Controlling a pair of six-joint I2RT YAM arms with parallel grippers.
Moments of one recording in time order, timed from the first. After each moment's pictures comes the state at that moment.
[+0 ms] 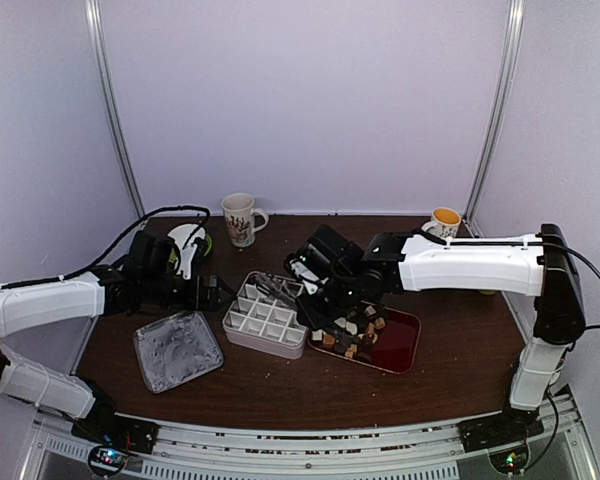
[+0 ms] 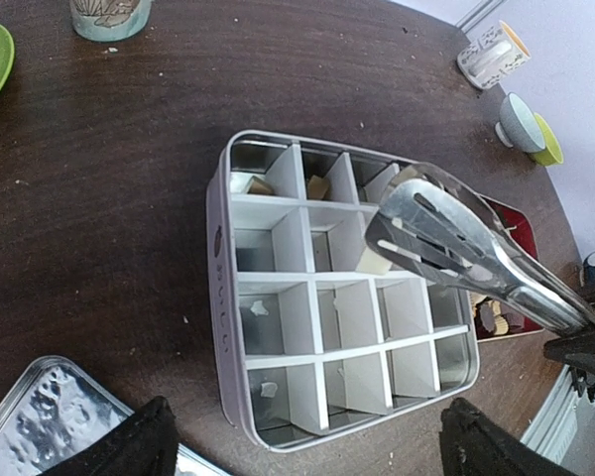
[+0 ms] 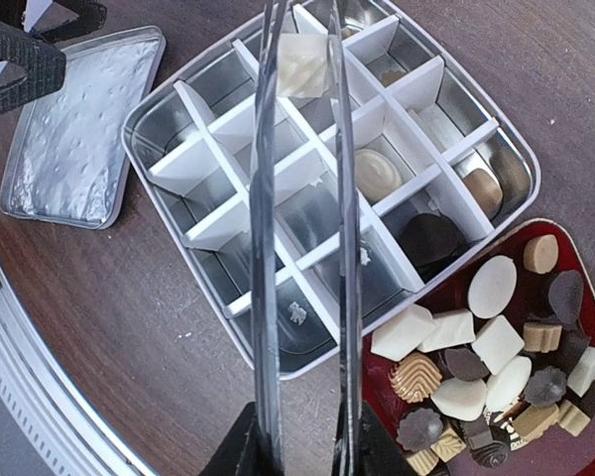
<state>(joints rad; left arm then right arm) -0.54 1.24 0.70 -0.15 0.26 -0.41 1.05 1.82 1.47 -0.65 0.06 0.40</state>
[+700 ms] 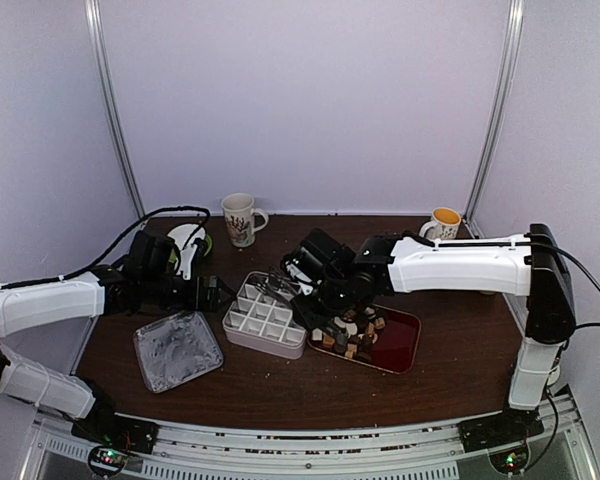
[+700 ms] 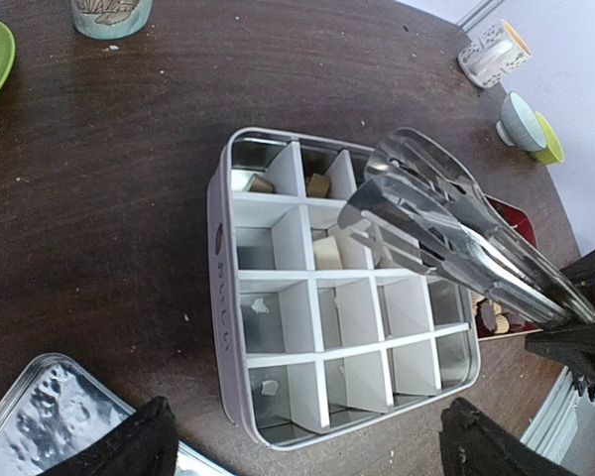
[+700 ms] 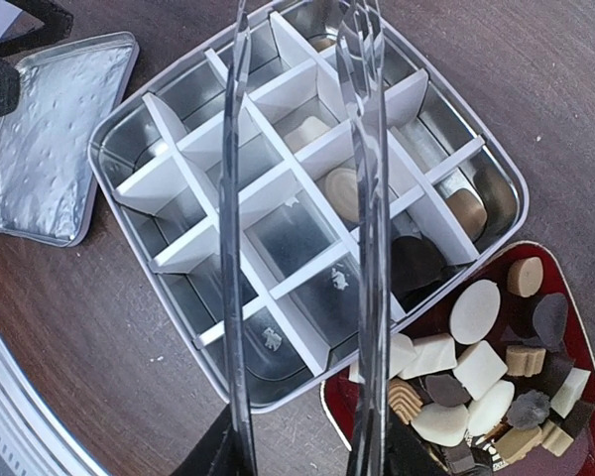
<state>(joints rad) -0.54 1.24 0.70 -0.16 0.26 -0.41 1.06 1.87 1.50 -0.64 0.13 0.37</state>
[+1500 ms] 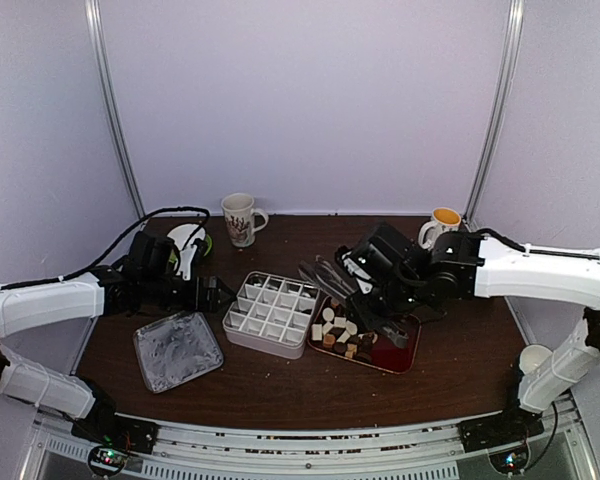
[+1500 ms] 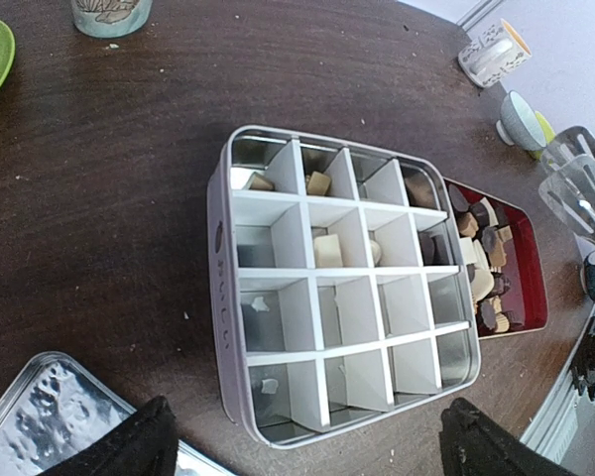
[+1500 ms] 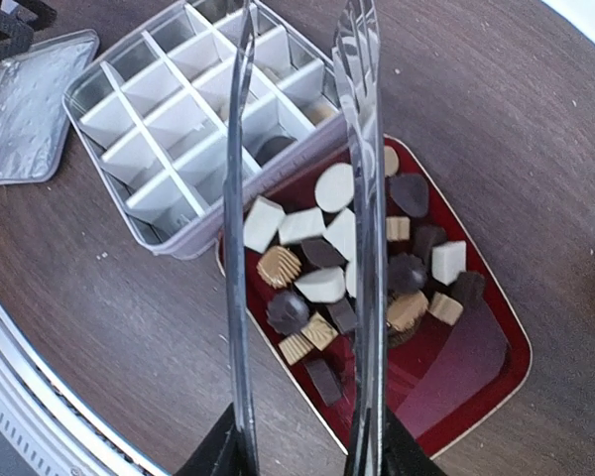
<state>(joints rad) -0.54 1.23 0.69 -0.16 0.27 -0.41 1.06 1.48 1.24 -0.75 0.24 0.40</state>
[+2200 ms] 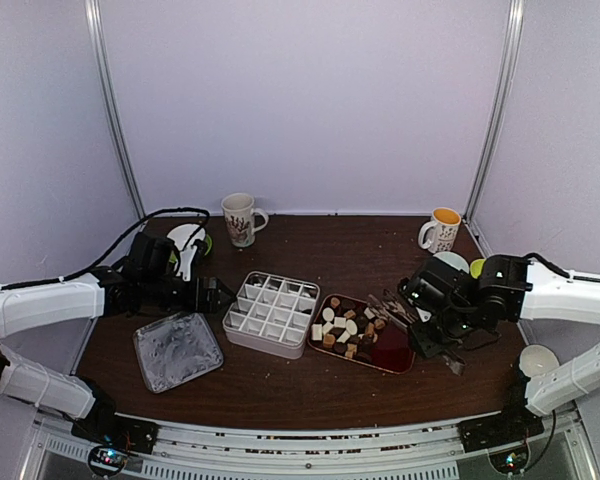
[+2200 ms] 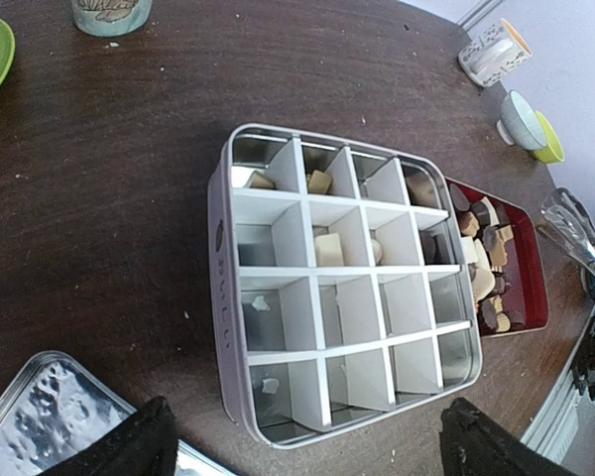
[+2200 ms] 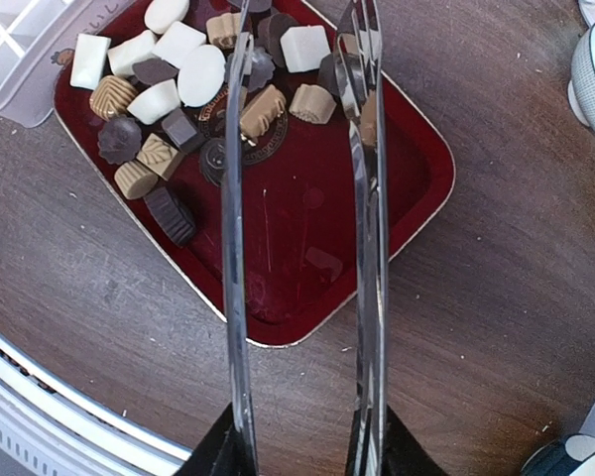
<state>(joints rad) -0.54 1.23 0.69 -0.15 0.27 -0.41 1.00 1.19 0.94 -0.98 0.27 0.53</state>
